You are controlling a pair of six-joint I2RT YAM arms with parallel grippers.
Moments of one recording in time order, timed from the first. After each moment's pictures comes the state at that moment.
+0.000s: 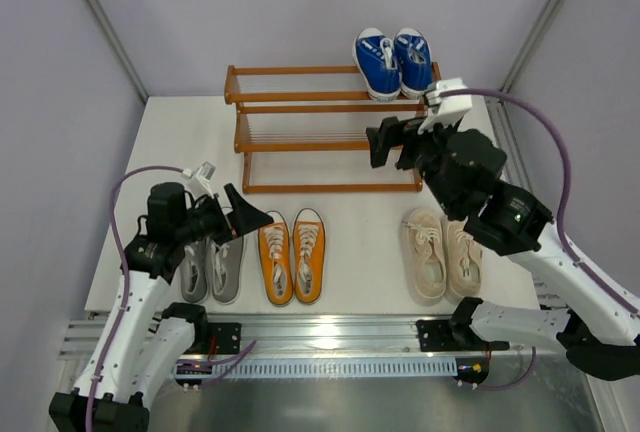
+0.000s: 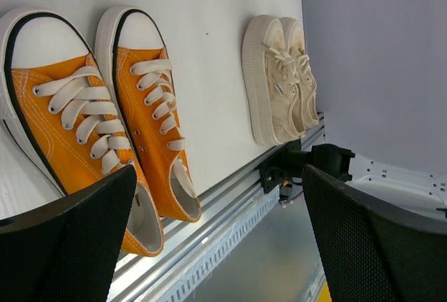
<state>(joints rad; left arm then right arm) -0.13 0.71 0.70 -0.55 0.67 -0.68 0.87 1.09 1.50 -0.41 0.53 0.11</state>
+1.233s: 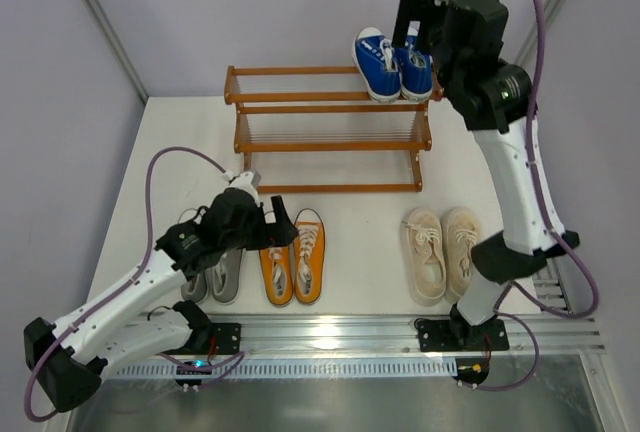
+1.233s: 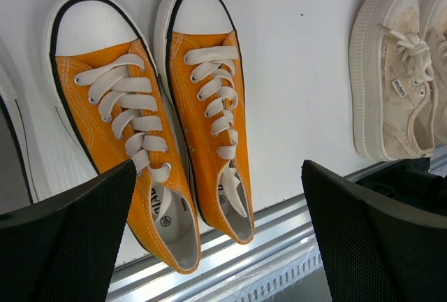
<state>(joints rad) -0.74 0.94 0.80 -0.59 -0.07 -0.74 0.51 1.62 2.32 -0.75 0.56 0.06</state>
